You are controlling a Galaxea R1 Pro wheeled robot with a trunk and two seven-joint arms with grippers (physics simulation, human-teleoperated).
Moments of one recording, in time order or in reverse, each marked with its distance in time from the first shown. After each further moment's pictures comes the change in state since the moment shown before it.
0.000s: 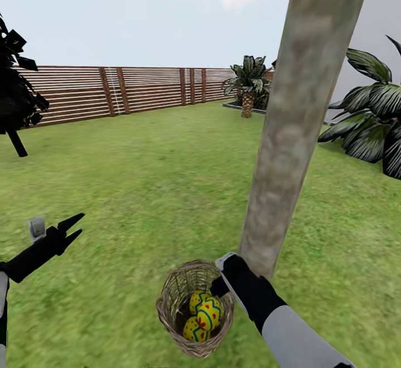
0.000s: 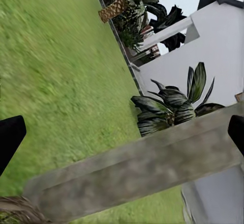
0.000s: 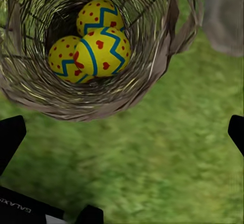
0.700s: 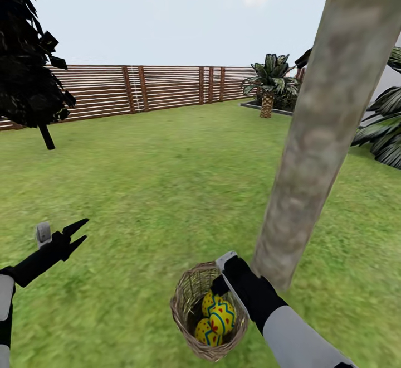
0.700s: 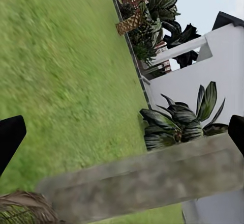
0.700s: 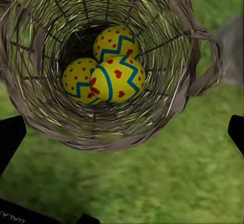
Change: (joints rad) left arm 0.000 -0.002 -0.005 0.074 -0.001 -0.003 0.001; right arm 0.000 -0.006 0.001 0.013 0.002 -0.054 -0.006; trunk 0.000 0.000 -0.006
